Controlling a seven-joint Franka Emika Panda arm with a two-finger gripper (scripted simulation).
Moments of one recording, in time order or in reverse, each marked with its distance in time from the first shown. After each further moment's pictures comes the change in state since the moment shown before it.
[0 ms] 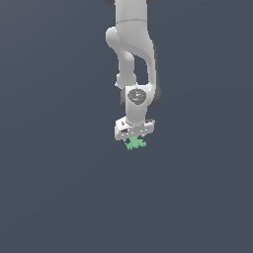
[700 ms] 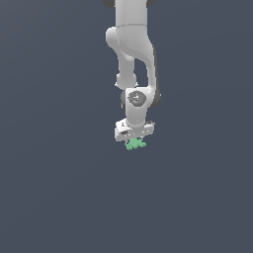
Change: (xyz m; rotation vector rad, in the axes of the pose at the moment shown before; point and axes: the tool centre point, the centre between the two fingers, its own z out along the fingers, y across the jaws) arm 0.001 0.000 0.011 0.000 0.002 -0.001
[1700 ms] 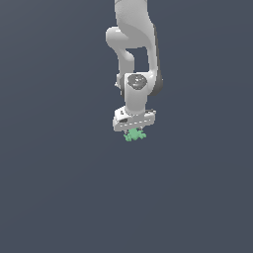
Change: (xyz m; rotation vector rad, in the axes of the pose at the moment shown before) arm -0.016 -0.001 -0.061 -0.001 -0.001 0.000
